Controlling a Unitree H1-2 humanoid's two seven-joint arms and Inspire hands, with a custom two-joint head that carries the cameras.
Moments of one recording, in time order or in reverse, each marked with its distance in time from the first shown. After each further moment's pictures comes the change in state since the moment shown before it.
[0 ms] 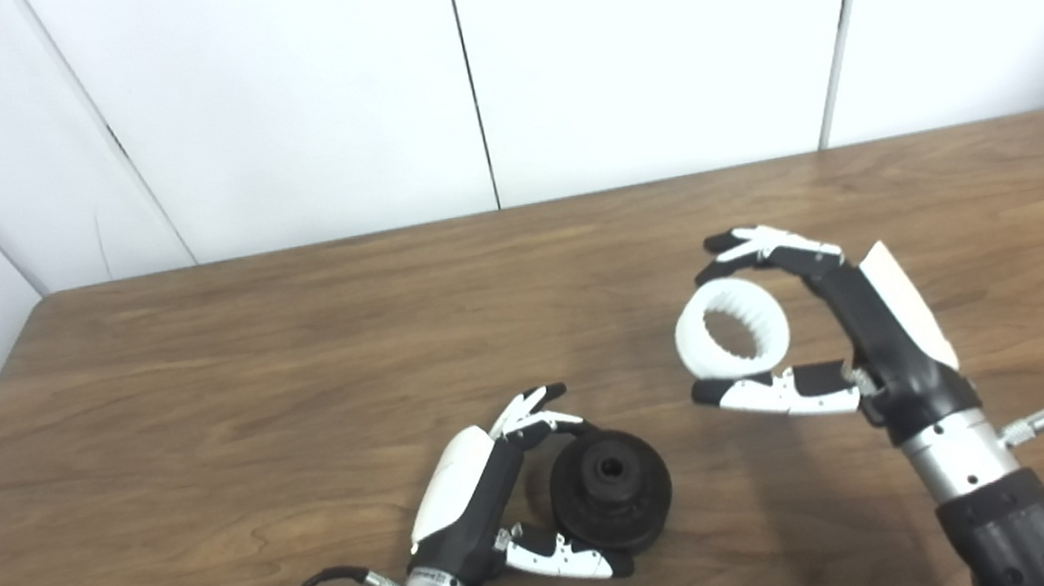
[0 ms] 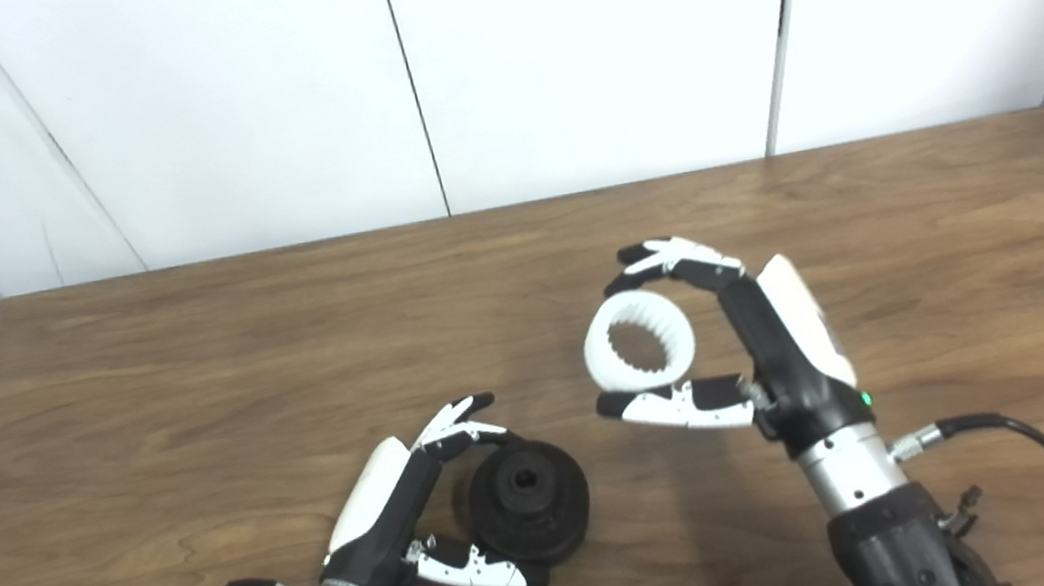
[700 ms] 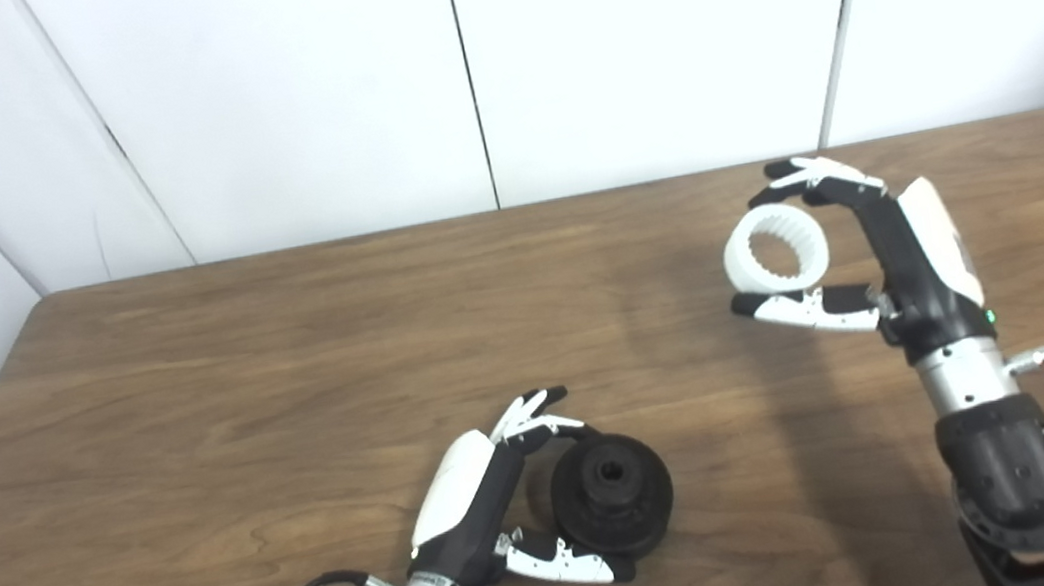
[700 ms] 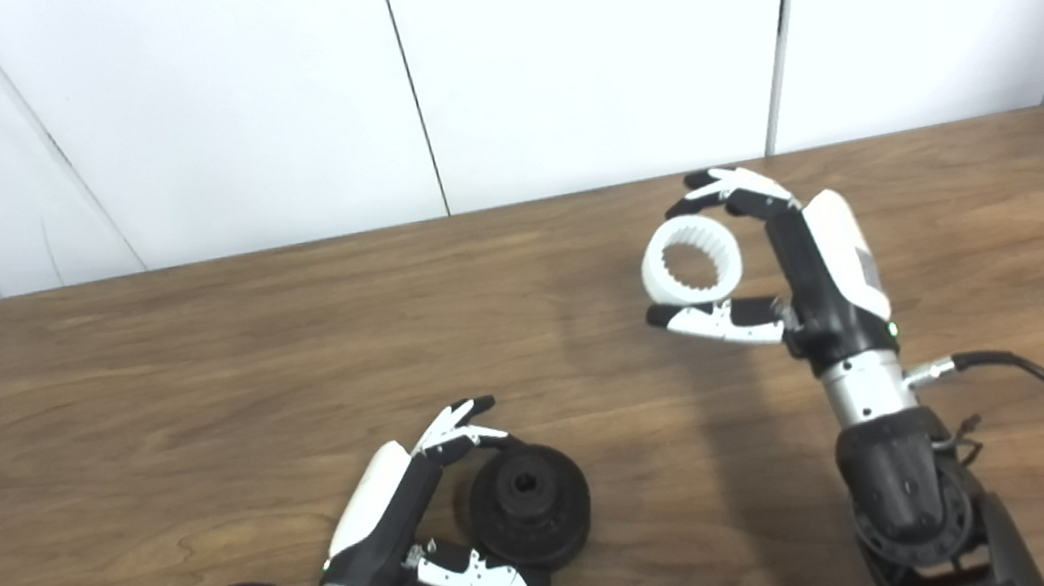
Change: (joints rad) left arm 0.006 0.001 0.000 -0.003 -0.001 -0.001 -0.002; right arm -0.137 -0.054 -0.058 0.230 -0.054 -0.097 -0.184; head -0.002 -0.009
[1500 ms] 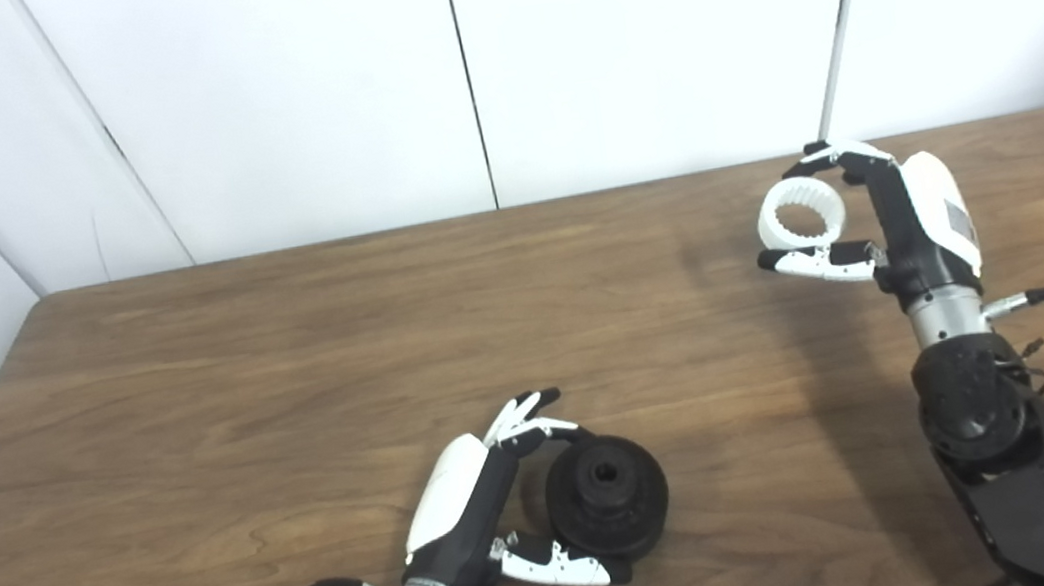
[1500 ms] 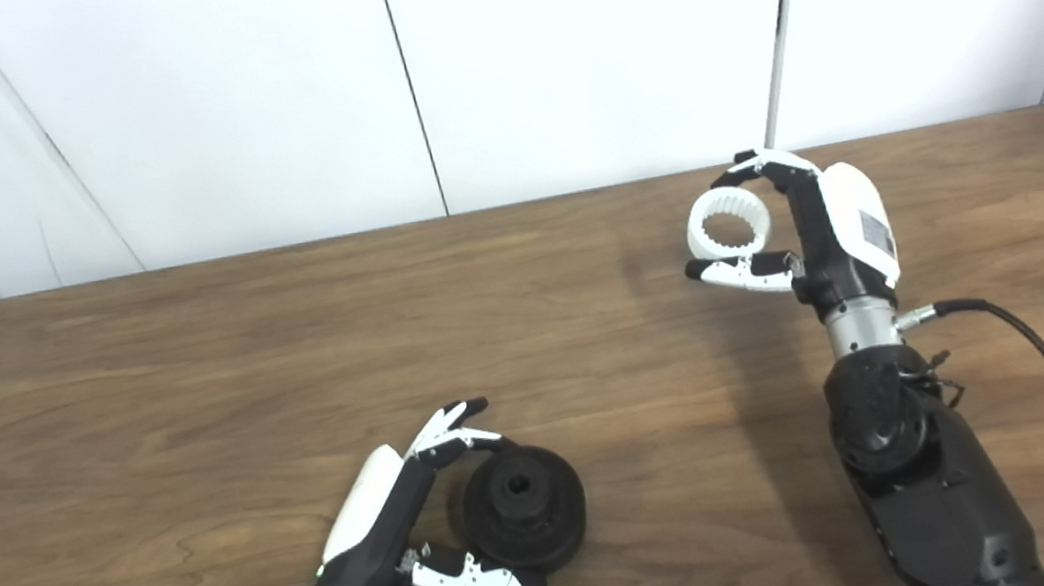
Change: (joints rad) left arm 0.018 0.001 -0.001 -0.021 0.000 0.008 0.003; right arm -0.177 -0.063 -0.006 0.365 -0.051 -0.004 -0.176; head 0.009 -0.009
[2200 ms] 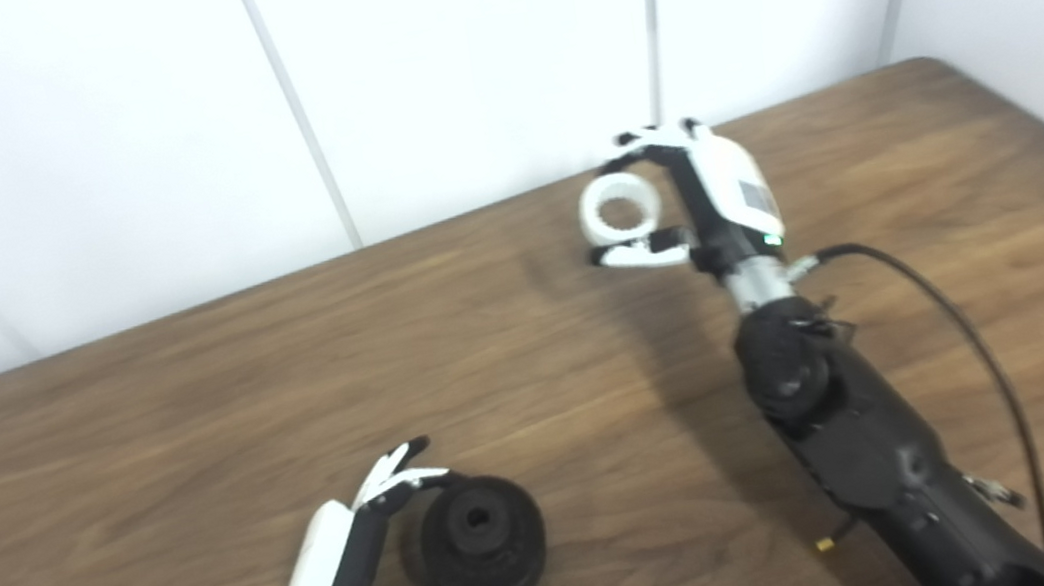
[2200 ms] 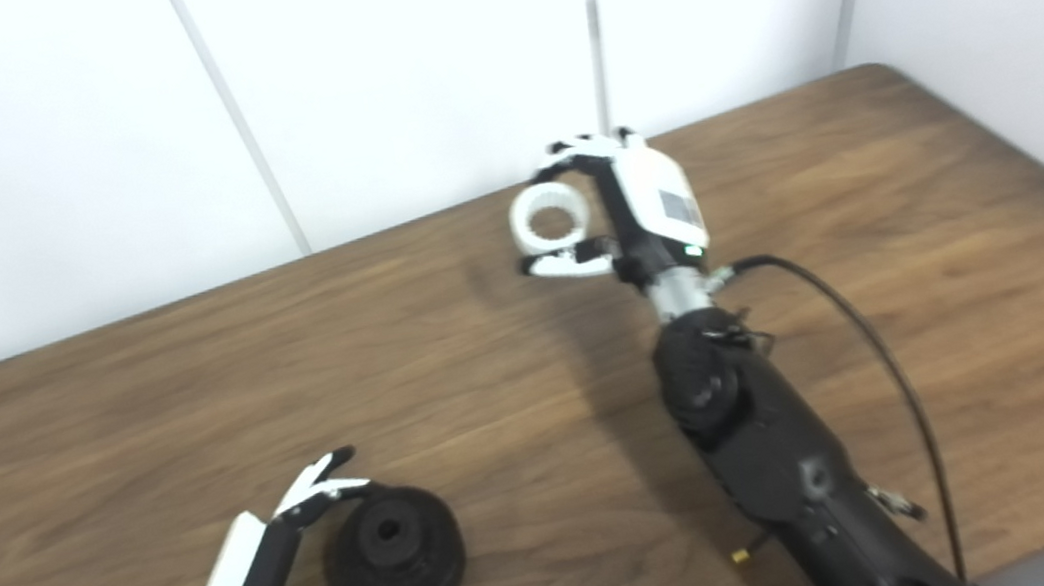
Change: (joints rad) left arm 0.013 0.058 0.030 -0.044 -0.044 -0.005 -0.044; right arm -0.042 0.032 0.045 0.061 -0.064 0.040 -0.068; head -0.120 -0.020
